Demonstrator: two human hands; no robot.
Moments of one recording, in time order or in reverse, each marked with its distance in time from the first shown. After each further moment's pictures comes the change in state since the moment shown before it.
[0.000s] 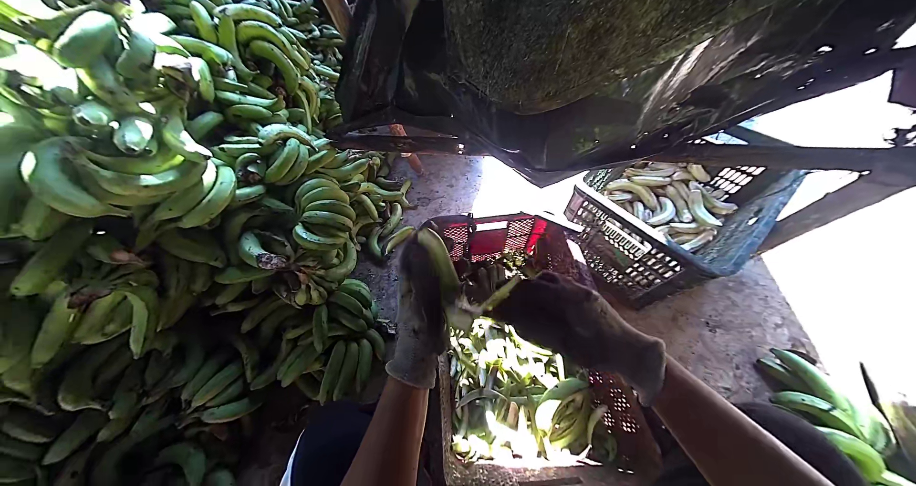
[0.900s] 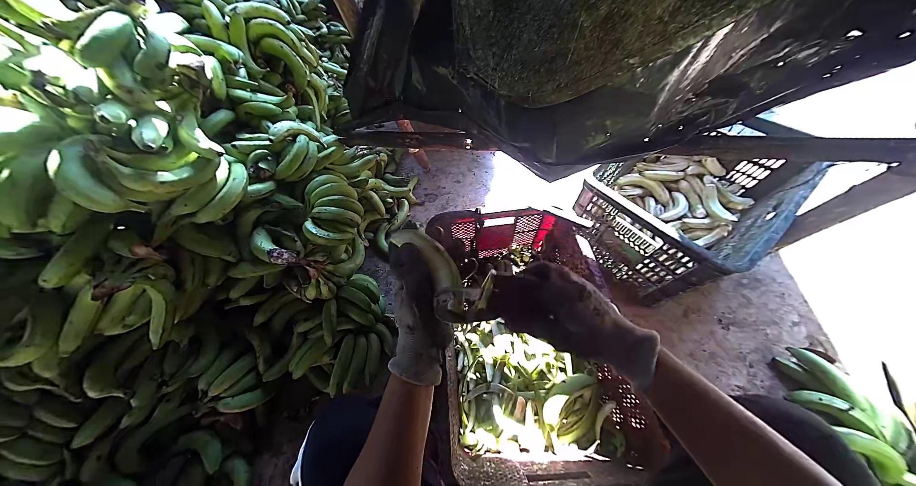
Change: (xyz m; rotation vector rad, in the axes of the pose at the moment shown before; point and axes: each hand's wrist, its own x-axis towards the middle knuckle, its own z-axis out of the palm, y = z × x) left_hand -0.002 0.004 -0.005 -0.101 0.086 0.020; right_hand 0.010 -0.004 0.010 -0.119 0.080 -0.189
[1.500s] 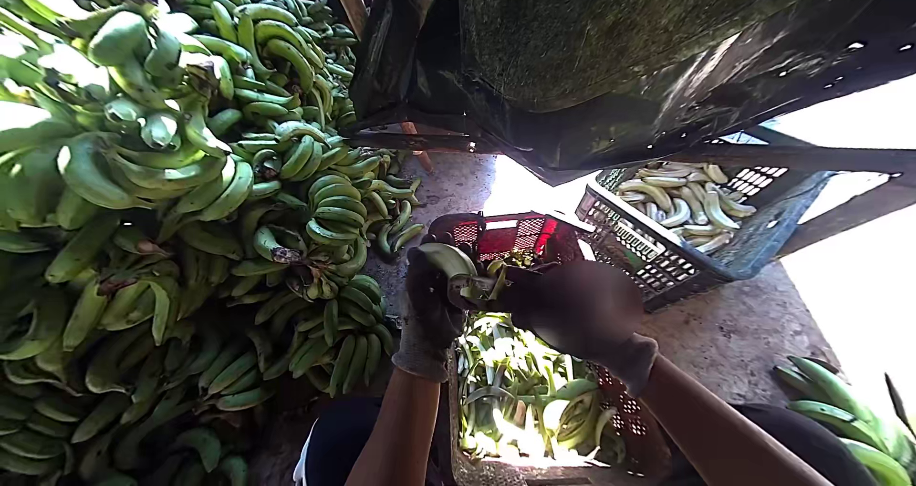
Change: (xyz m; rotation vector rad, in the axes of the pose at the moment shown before) left_hand 0.008 -0.006 0.004 -0.112 0.008 -0.112; right_hand -0.004 0.012 0.014 -0.124 0.150 0.062
